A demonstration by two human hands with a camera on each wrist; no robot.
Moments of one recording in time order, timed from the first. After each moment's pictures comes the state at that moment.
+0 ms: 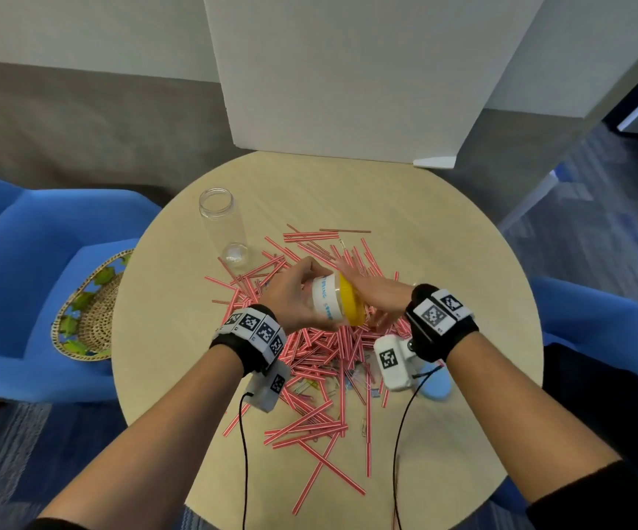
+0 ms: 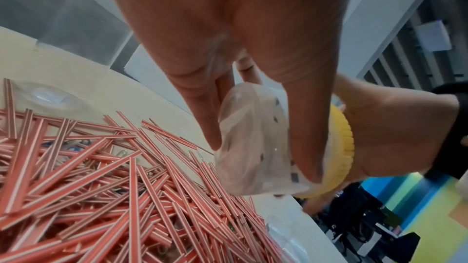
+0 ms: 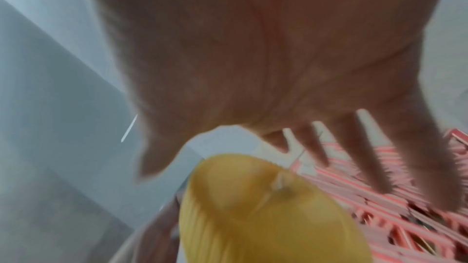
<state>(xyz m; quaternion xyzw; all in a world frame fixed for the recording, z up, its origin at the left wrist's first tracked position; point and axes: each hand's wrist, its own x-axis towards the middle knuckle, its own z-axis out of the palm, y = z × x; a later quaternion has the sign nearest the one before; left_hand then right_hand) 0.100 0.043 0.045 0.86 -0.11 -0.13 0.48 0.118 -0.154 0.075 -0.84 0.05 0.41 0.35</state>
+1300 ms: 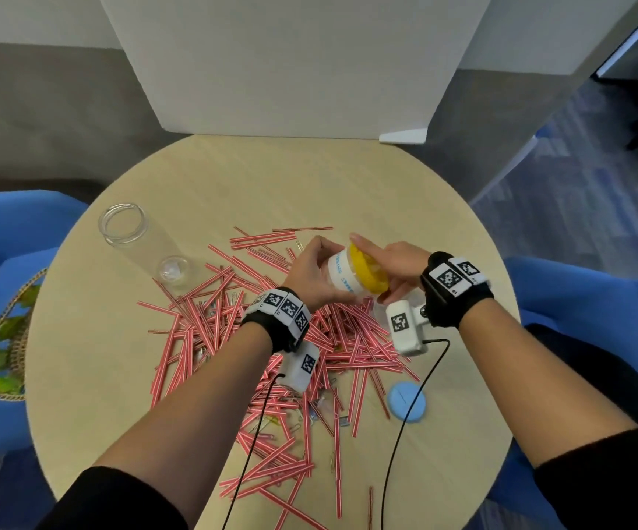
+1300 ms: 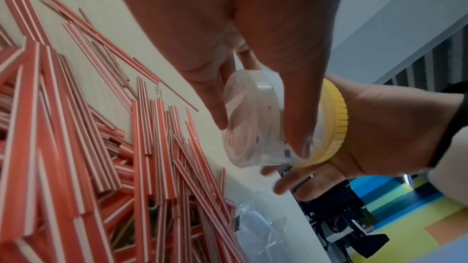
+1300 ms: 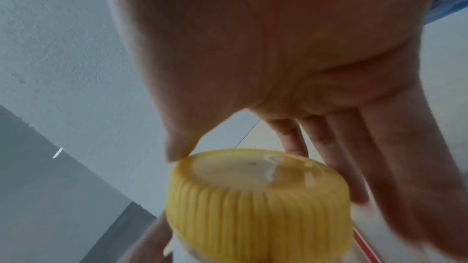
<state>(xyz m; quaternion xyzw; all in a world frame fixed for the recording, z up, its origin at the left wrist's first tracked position) 0.197 -0.070 -0.014 0.79 -0.08 -0.17 0.59 0.212 -0.254 0.041 -0.82 0.19 0.38 0.38</state>
